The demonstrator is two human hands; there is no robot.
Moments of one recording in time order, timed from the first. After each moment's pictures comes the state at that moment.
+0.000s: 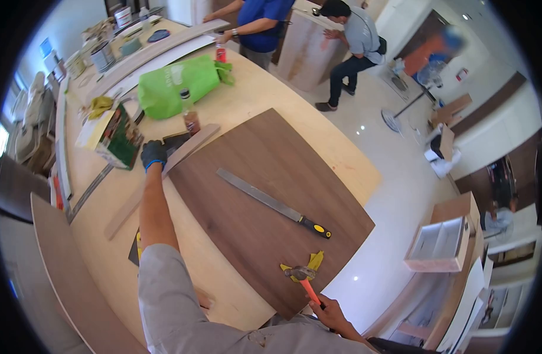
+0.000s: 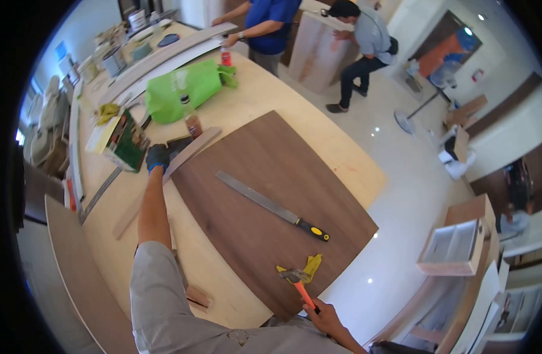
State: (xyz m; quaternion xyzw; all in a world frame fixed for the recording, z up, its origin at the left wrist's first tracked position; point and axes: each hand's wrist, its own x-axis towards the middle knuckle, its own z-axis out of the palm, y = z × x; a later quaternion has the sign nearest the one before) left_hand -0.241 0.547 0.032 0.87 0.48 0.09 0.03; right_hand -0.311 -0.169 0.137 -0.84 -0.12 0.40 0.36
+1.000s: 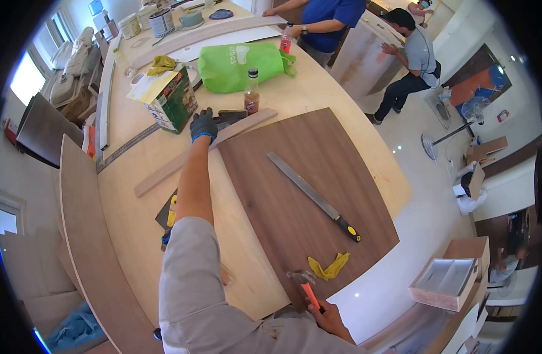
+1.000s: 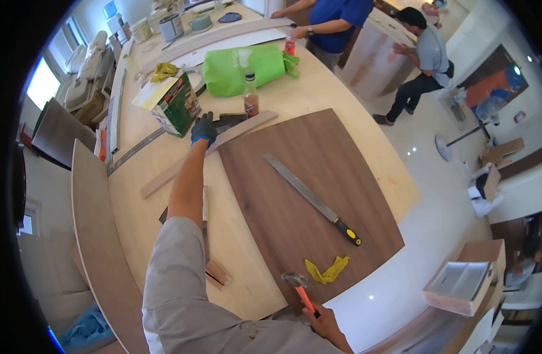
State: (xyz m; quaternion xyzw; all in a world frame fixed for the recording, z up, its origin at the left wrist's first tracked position) left_hand -0.261 0.535 0.029 0.87 0.48 0.15 0.03; right_hand -0.336 -0.157 0.121 -0.81 -0.19 0.45 0.33
